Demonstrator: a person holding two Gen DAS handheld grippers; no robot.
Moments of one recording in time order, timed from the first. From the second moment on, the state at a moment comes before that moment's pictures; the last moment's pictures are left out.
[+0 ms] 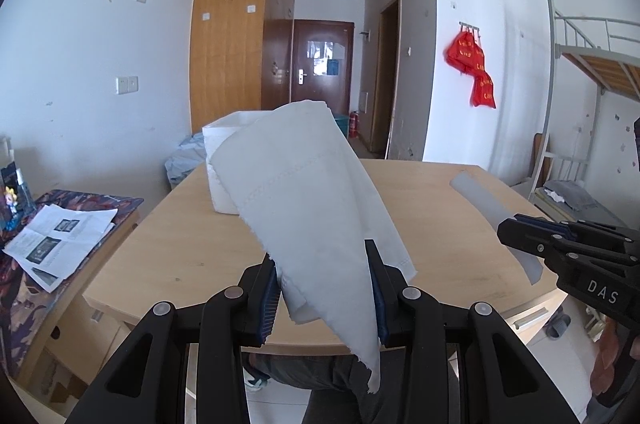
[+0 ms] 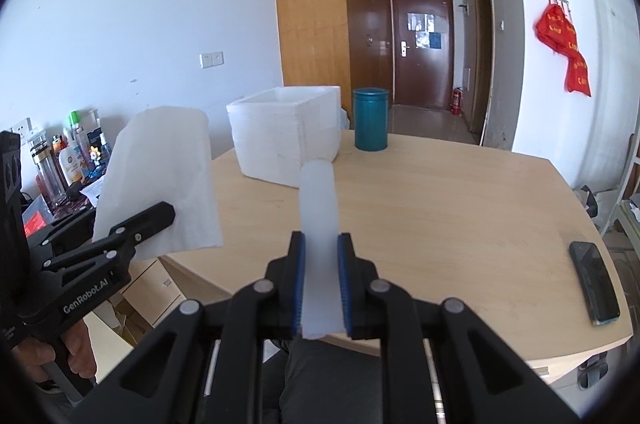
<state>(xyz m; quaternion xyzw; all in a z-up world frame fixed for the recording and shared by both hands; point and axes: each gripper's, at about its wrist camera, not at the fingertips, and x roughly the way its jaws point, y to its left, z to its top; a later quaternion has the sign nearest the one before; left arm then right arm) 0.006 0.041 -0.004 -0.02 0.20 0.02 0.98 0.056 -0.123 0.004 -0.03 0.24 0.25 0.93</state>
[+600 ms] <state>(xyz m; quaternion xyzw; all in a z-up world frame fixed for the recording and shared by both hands) -0.004 0.055 -0.001 -0.03 0.19 0.05 0.98 0.053 -0.098 0.007 -0.05 0.24 0.27 0.93</state>
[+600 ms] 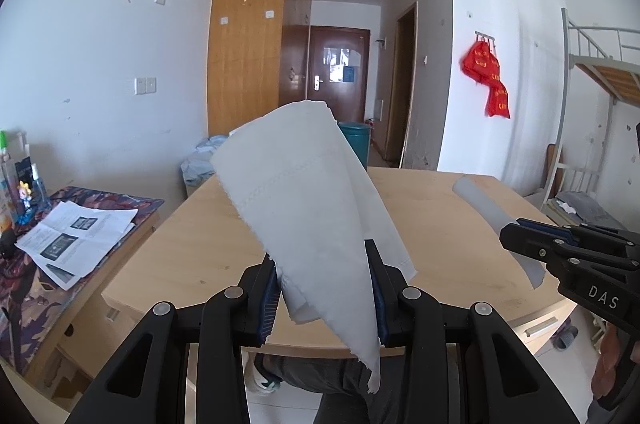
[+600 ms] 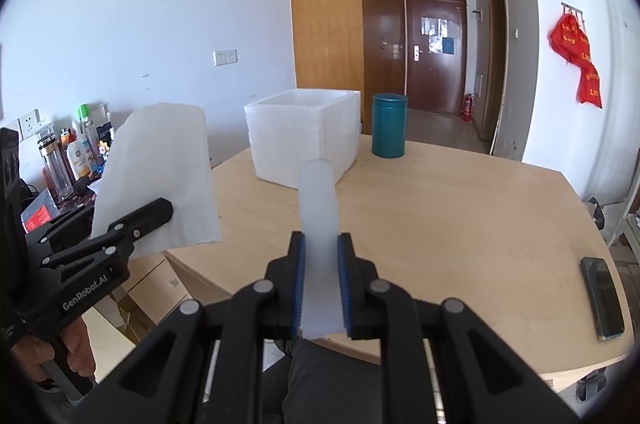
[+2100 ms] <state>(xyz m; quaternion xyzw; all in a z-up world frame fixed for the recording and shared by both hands) 0.132 0.121 0.042 -0.05 0.19 0.11 0.97 0.186 -0.026 0.045 -0.05 0.25 0.34 0.90</state>
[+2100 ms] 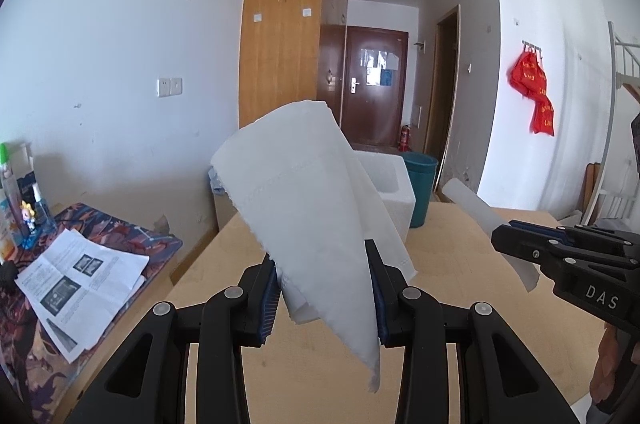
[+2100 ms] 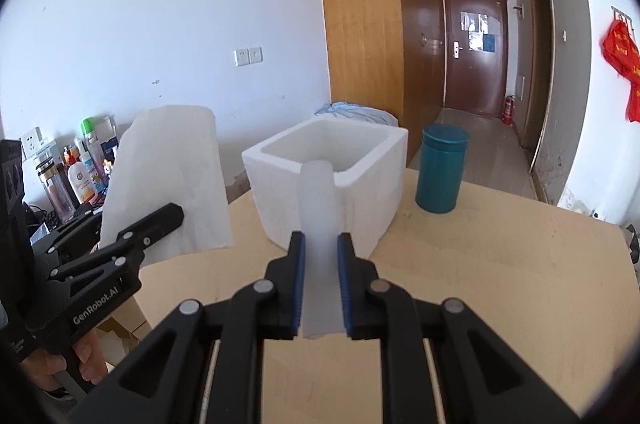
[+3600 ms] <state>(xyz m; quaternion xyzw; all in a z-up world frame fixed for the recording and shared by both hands) 0.266 0.150 0.064 -0.04 0.21 0.12 0.97 0.295 0.029 0.058 -0.07 0.27 0.34 0.90</state>
